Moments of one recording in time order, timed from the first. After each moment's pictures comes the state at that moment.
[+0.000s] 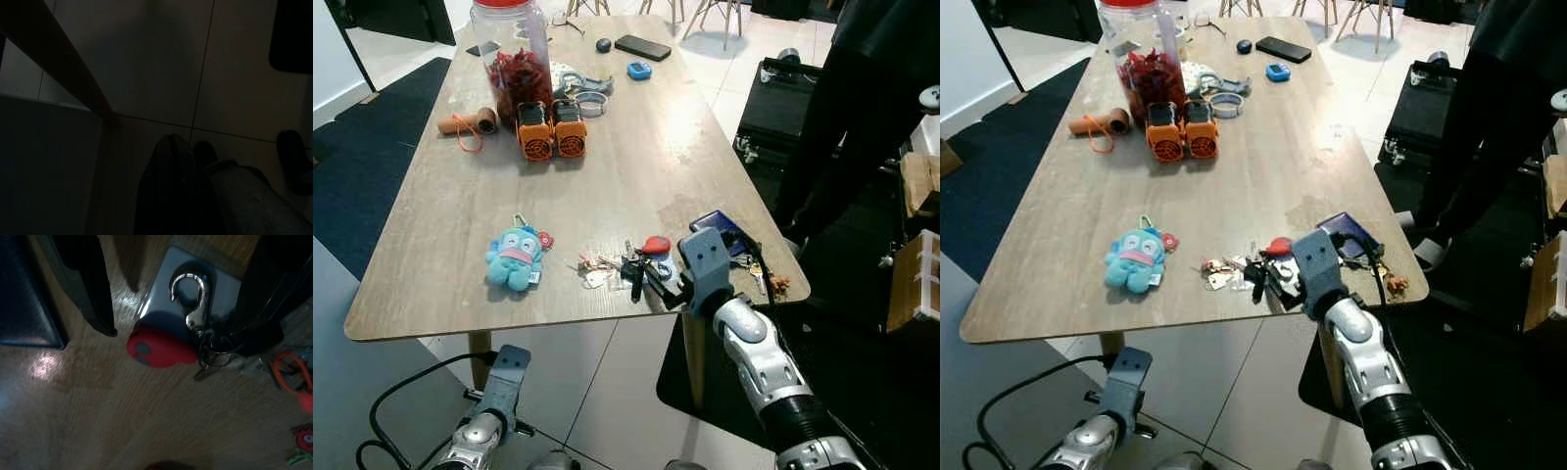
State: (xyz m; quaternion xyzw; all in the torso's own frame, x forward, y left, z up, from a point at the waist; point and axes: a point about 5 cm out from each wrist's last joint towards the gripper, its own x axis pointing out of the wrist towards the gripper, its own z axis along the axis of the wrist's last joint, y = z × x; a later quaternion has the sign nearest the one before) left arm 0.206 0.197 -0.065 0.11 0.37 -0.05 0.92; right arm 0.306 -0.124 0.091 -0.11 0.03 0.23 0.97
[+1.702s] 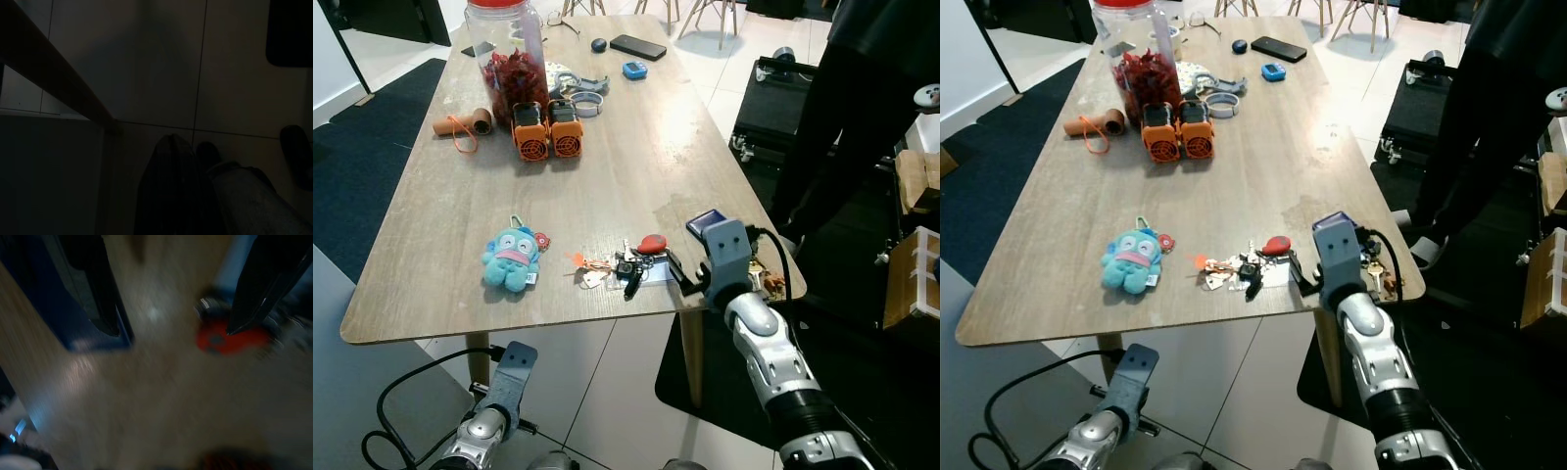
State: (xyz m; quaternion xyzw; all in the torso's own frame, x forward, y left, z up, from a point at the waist) left arm 0.211 0.193 -0.063 0.14 0.37 -0.07 0.92; right arm 0.320 -0.137 0.111 -0.08 -0.01 0.17 0.98
